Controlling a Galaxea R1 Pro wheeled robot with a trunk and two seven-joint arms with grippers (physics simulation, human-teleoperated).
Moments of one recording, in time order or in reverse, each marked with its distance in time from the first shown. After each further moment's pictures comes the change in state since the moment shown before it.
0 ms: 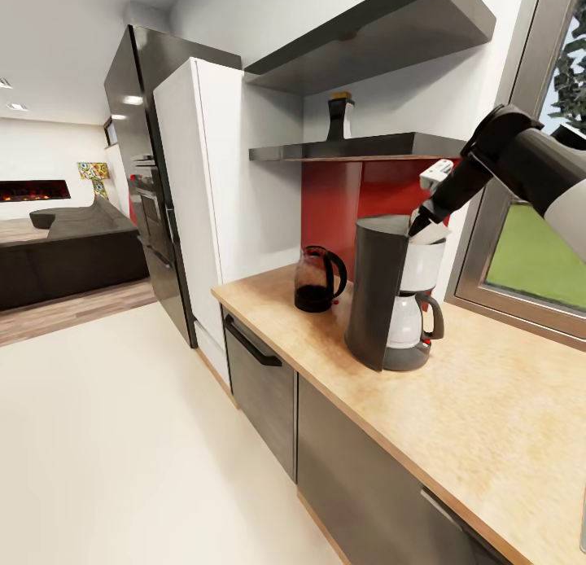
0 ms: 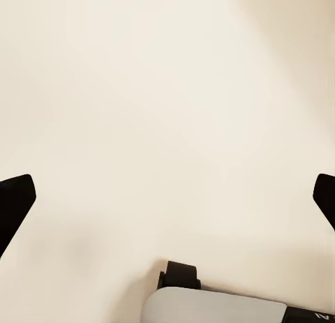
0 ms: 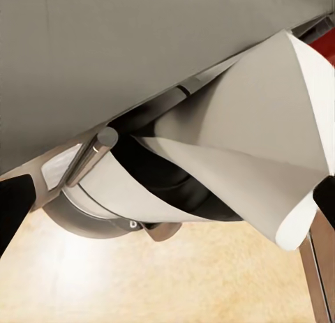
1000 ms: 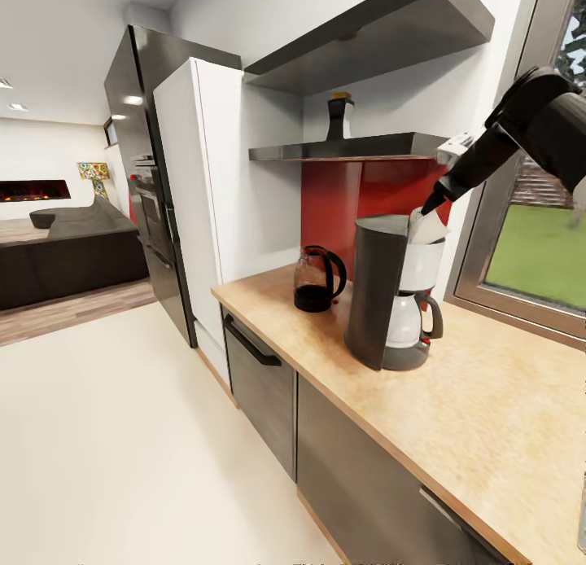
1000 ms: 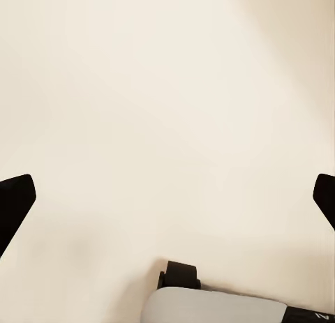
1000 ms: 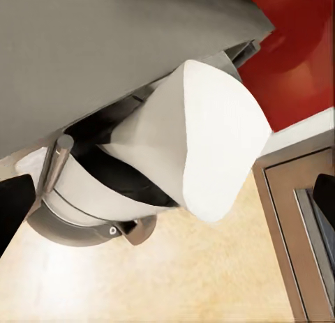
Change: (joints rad) left arm 0.000 0.000 0.000 0.000 0.000 0.000 0.000; right arm -0.076 -0.027 -0.005 0.001 0.000 0.000 0.001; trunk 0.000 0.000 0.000
